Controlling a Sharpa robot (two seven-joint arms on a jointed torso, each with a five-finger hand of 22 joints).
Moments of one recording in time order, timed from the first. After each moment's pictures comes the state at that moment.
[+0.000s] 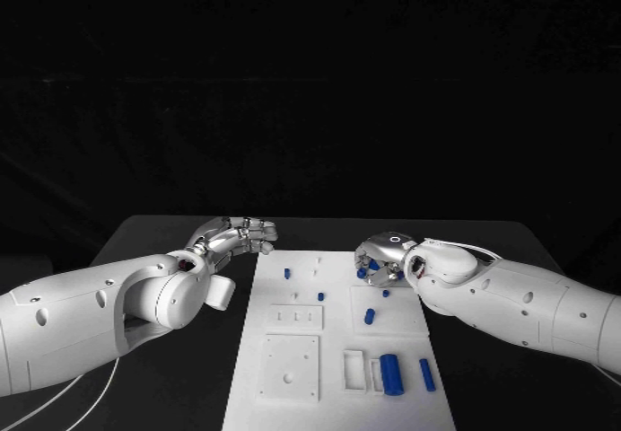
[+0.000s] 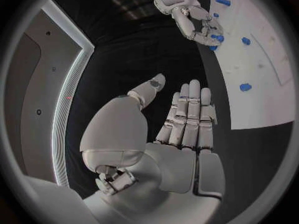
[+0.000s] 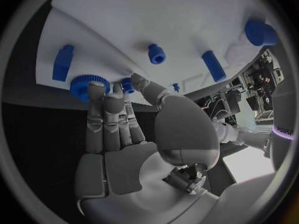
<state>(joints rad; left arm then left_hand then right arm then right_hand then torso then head) 1.35 -0.85 -0.17 1.50 0.00 -0.33 0.30 1.14 -0.13 0.55 -0.24 0.06 0.73 0.19 0.38 0.42 1.11 0.14 0.13 0.11 0.93 0.09 0.62 0.45 0.04 0.70 0.00 0.46 1.31 1.26 -0.60 -0.11 1.12 -1.70 -0.23 0.00 1.16 -0.15 0.69 -0.28 0.06 0.91 0.15 0.38 0.37 1.21 0.09 0.08 0.09 1.30 -0.01 1.15 0.69 0.21 1.24 -0.01 0.69 1.31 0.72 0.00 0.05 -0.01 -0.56</state>
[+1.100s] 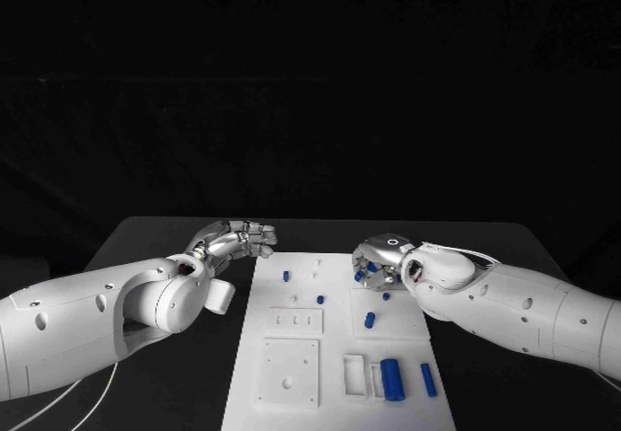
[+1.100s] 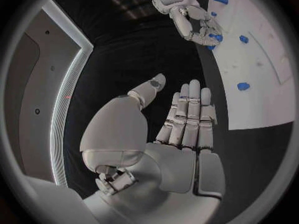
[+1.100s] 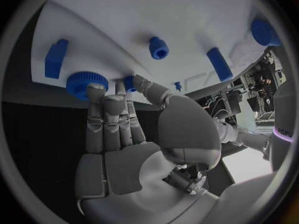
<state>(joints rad) 1.36 -0.85 -0.17 1.50 0.00 -0.33 0.30 1.14 -0.13 0.56 -0.25 0.06 0.73 0.19 0.38 0.42 1.11 0.14 0.13 0.11 0.93 0.09 0.62 0.46 0.04 0.70 0.00 0.46 1.31 1.26 -0.60 -0.11 1.16 -1.72 -0.27 -0.04 1.12 -0.13 0.80 -0.24 0.05 0.98 0.12 0.41 0.40 1.29 0.06 0.10 0.14 1.31 -0.04 1.18 0.67 0.20 1.25 -0.02 0.76 1.31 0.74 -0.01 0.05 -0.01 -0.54</state>
